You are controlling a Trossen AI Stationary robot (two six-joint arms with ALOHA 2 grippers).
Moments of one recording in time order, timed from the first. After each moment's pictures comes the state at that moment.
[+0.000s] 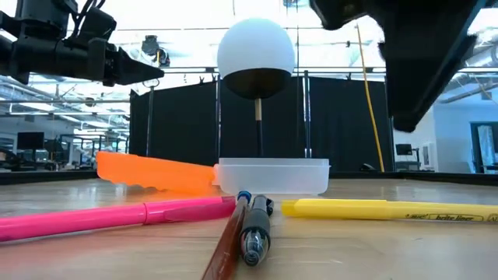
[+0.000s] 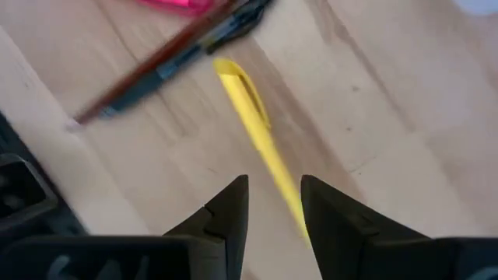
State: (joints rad) left arm 0.10 0.76 0.12 0.65 -0.18 0.28; right arm 0.57 1.97 1.51 -0.89 0.13 1.20
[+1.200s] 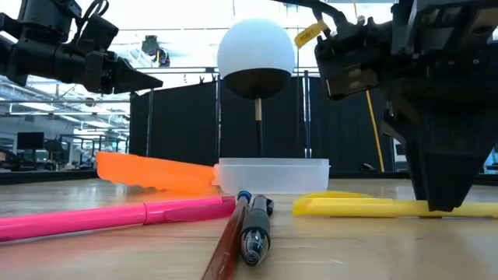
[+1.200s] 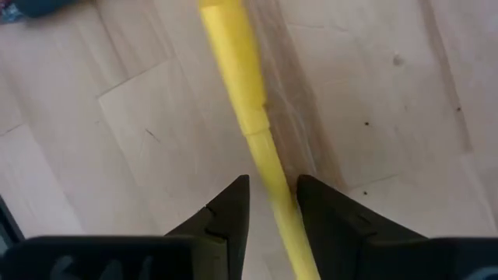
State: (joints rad) left arm 0.10 0.76 0.12 0.57 -0.18 0.34; right arm 0.51 1.98 1.23 -0.59 -0.04 0.92
